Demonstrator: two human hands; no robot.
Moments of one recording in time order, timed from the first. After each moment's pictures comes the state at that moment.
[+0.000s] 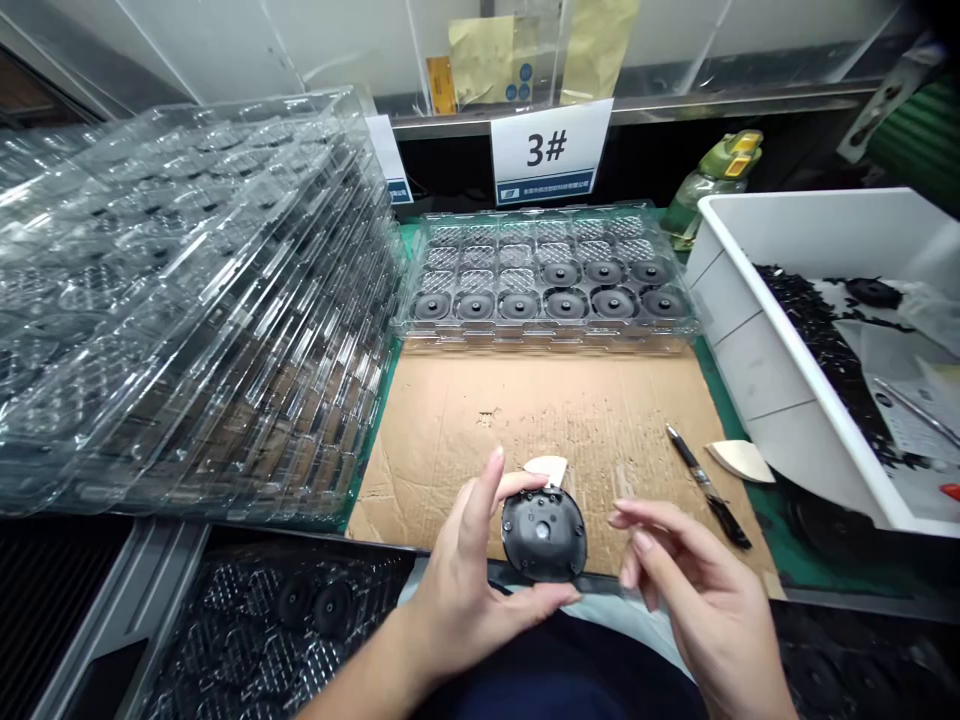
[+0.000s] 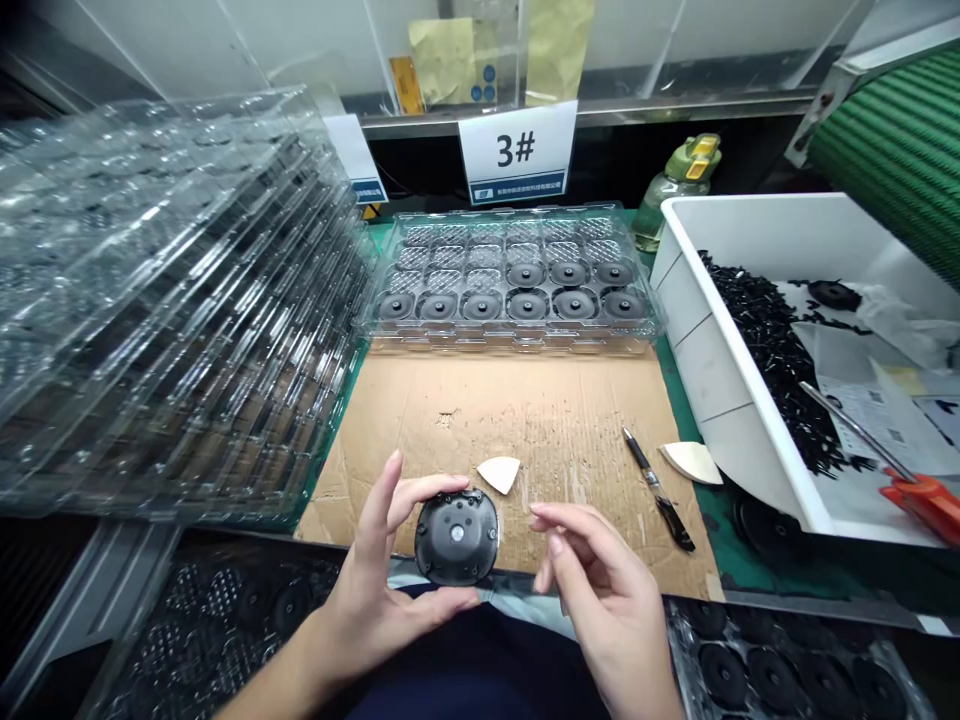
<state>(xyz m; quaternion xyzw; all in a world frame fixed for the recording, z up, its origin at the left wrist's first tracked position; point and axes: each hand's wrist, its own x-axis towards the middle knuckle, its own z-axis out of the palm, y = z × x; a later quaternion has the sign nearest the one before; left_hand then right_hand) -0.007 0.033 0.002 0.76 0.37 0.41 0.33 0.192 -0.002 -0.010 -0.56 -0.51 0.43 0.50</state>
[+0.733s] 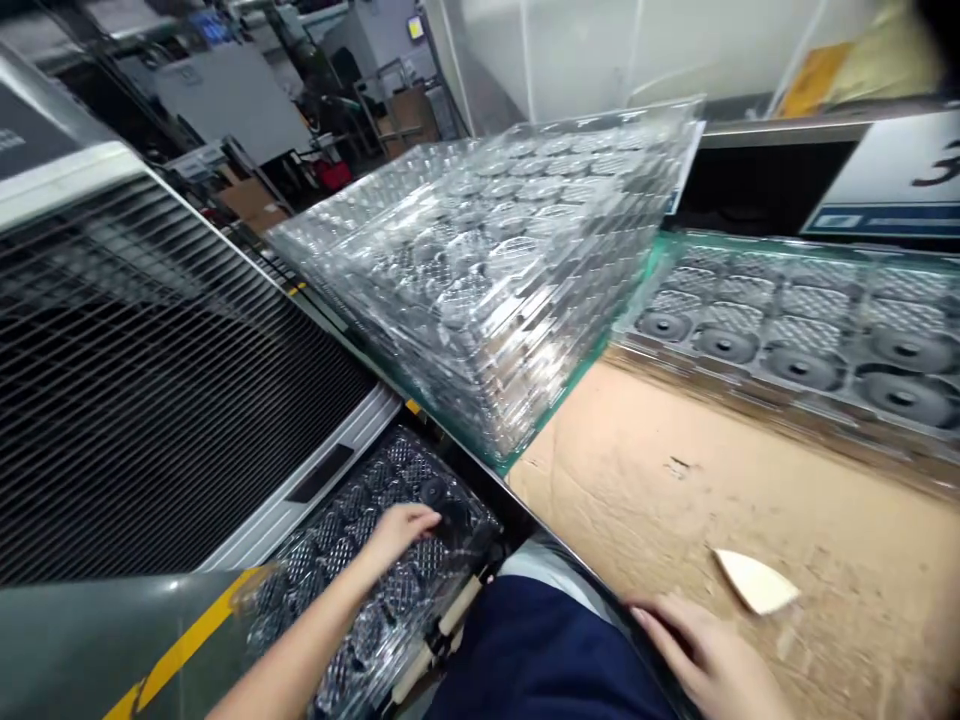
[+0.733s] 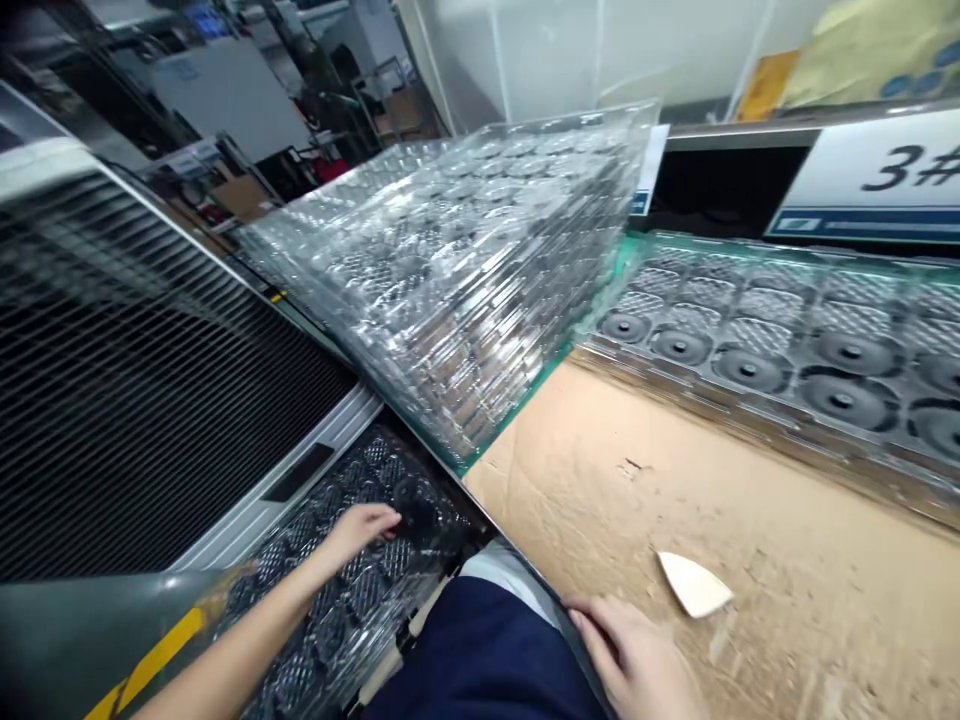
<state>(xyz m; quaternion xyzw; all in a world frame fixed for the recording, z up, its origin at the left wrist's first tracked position) -0.212 -0.100 -0.074 0.28 0.84 0.18 0.42 0.142 0.031 -0.101 -0.35 -0.82 0.44 0.11</state>
